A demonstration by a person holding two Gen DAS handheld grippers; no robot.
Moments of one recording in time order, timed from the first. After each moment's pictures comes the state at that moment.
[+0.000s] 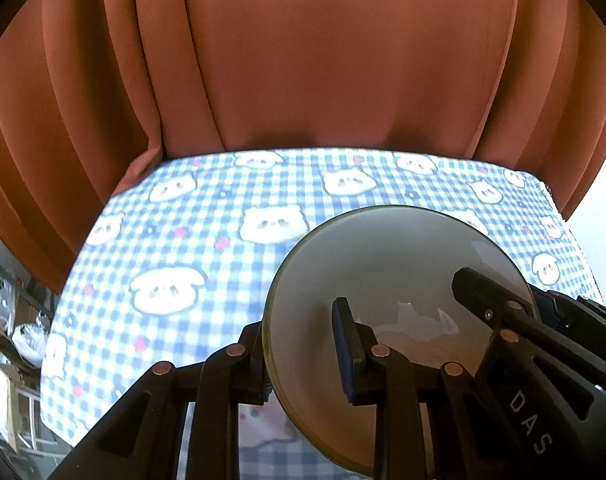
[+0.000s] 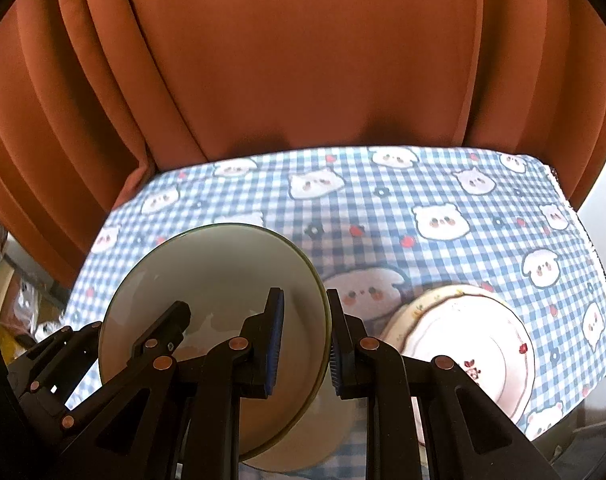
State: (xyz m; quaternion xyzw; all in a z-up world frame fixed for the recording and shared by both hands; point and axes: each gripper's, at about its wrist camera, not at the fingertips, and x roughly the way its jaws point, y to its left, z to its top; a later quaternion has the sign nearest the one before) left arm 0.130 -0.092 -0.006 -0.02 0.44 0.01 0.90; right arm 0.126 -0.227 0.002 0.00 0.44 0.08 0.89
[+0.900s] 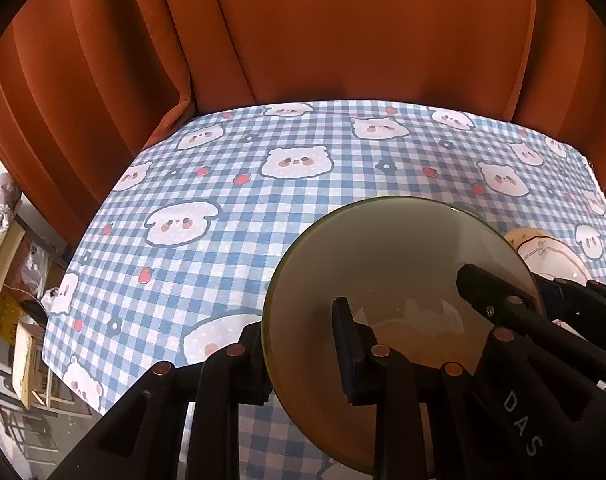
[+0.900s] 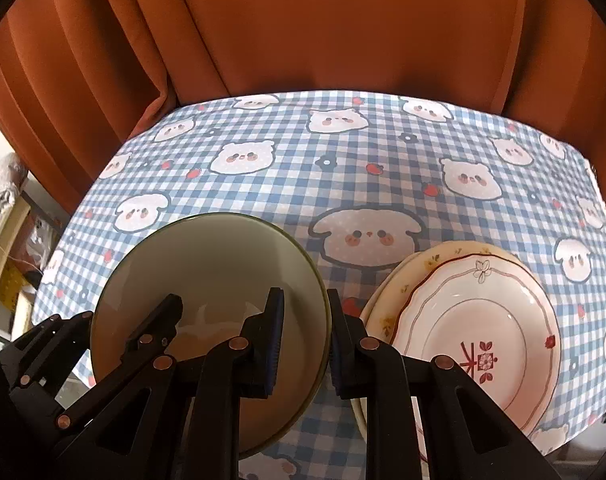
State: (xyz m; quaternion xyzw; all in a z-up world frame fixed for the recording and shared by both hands) left arm 0.104 -0.124 -0.055 0.00 0.47 0.10 0.88; right arm 0.118 -0.247 -0.060 -0.05 0.49 0.15 0.86
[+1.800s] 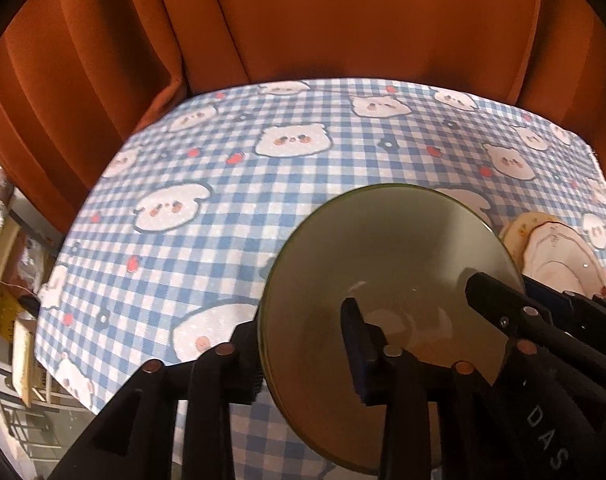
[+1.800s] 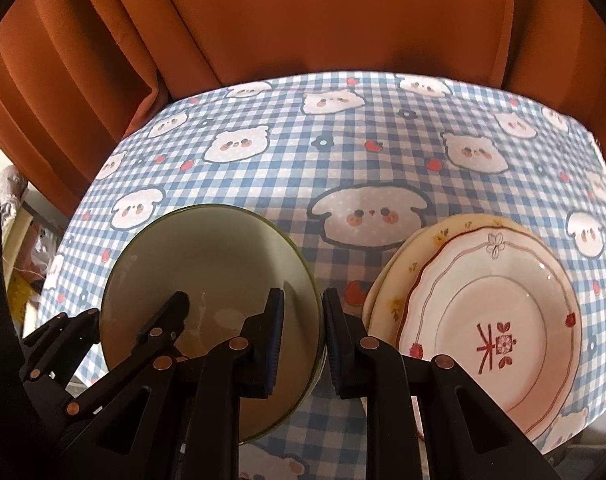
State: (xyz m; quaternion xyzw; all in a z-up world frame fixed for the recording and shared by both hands) left arm 0.114 -0.119 -0.073 -0.01 0.51 0.08 0.86; right arm 0.122 -0.254 -0.078 -0.01 0.51 0.15 0.84
